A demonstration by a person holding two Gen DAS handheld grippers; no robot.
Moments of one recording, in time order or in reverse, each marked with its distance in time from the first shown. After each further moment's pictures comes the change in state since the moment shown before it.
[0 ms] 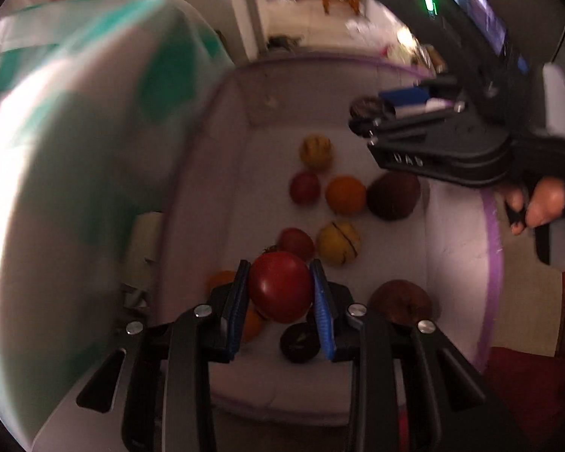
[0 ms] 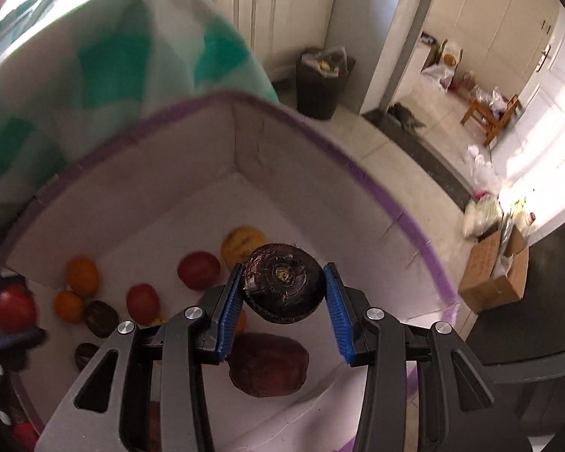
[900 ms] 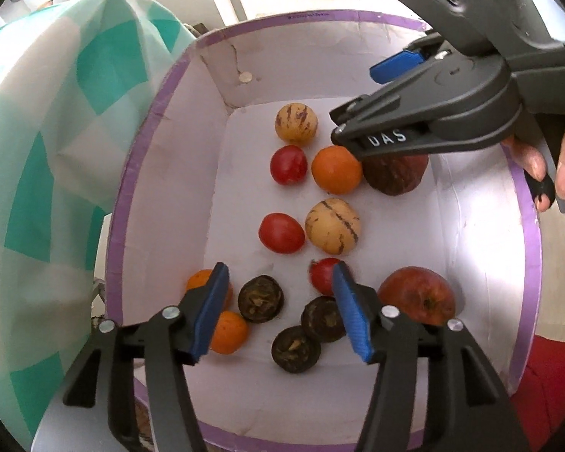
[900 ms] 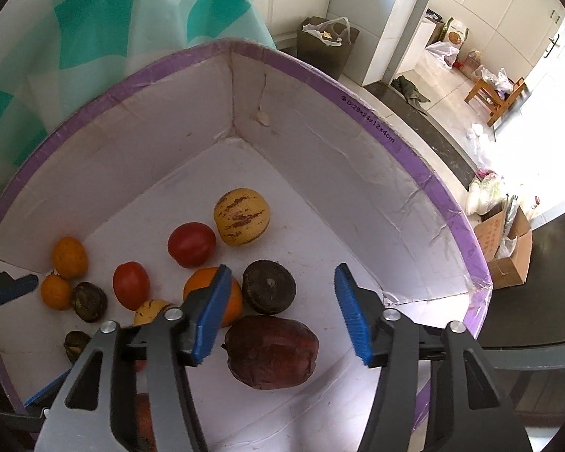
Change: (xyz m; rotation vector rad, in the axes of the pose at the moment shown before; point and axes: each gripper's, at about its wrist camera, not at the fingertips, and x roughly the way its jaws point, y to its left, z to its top) left arm 0.034 -0.021 -0.010 0.074 0.019 0.050; right arm 0.027 0.002 -0.003 0.010 0.097 -0.005
